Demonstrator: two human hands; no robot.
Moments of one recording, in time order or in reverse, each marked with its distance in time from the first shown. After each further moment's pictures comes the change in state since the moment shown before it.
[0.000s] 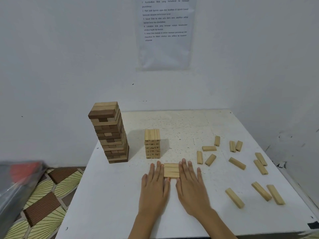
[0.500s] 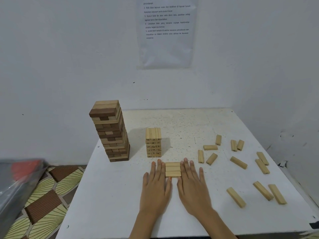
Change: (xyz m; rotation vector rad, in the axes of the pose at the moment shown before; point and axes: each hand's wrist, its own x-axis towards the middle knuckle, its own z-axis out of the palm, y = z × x) left_hand 0.000 0.002 -0.004 0.001 0.017 -0.003; right_hand -0.002 -0.002 0.000 0.003 0.009 0.037
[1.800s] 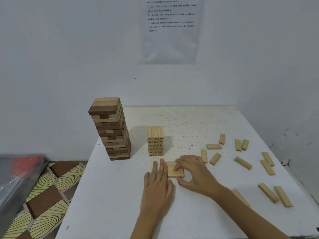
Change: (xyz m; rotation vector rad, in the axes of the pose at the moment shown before) left_hand -0.003 -0.004 0.006 0.051 0.001 0.025; right_hand 0.049 0.029 -0.023 0.527 -0.042 -0.431
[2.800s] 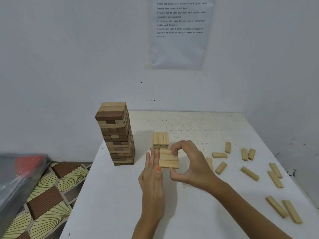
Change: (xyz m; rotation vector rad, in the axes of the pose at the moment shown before) left_hand 0.007 0.020 -0.061 -0.816 0.380 -0.120; right_hand 0.049 -0.069 -0.047 0.281 0.171 -0.101
